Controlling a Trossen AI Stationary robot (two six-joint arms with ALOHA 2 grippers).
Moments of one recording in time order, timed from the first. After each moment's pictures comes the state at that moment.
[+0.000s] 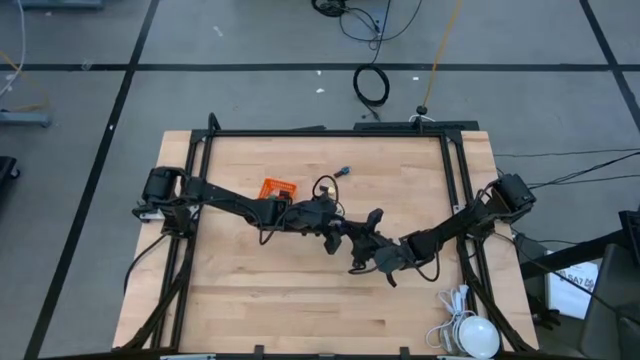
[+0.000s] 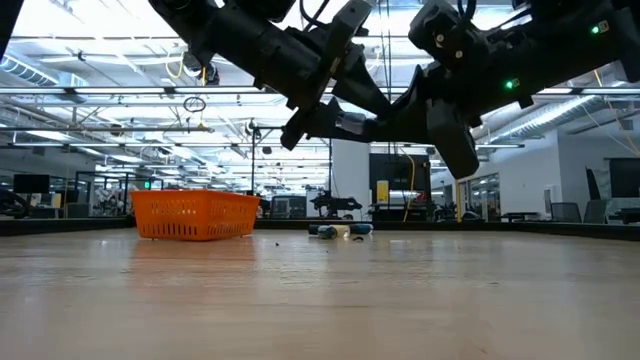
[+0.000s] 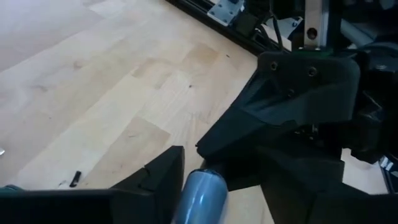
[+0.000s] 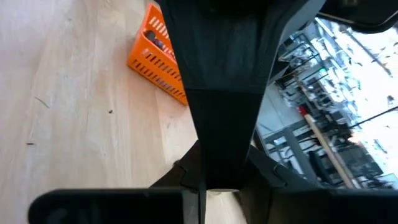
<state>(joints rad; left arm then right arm) -0.10 1.82 1.09 0.25 -0.15 -0.55 0.41 1.70 0.69 0.59 0.99 -0.45</state>
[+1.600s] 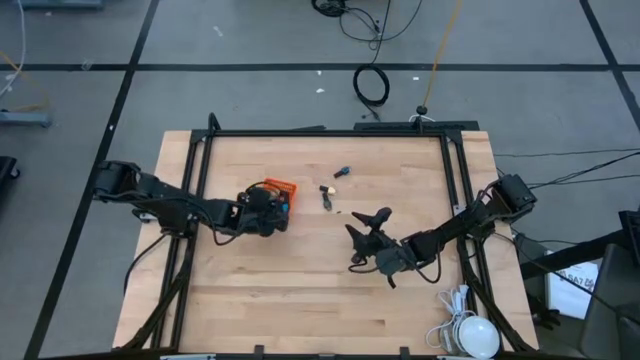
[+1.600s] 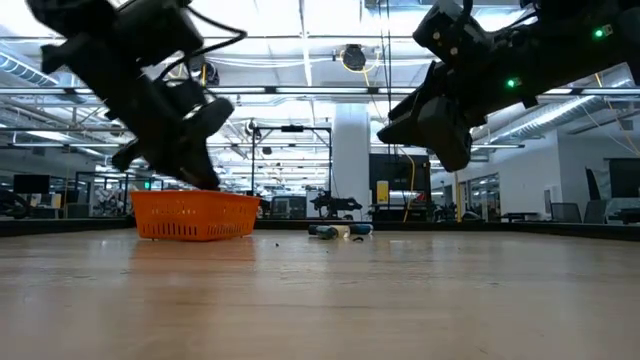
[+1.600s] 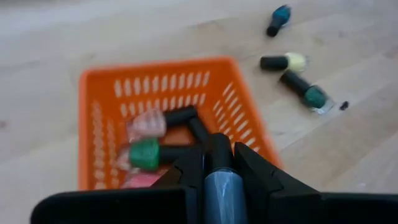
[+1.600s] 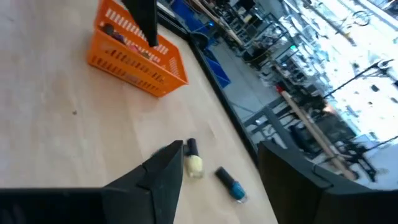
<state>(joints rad) -0.14 1.40 0.60 -0.16 -0.70 -1.04 0.43 1.70 0.68 0.58 1.13 -0.32</state>
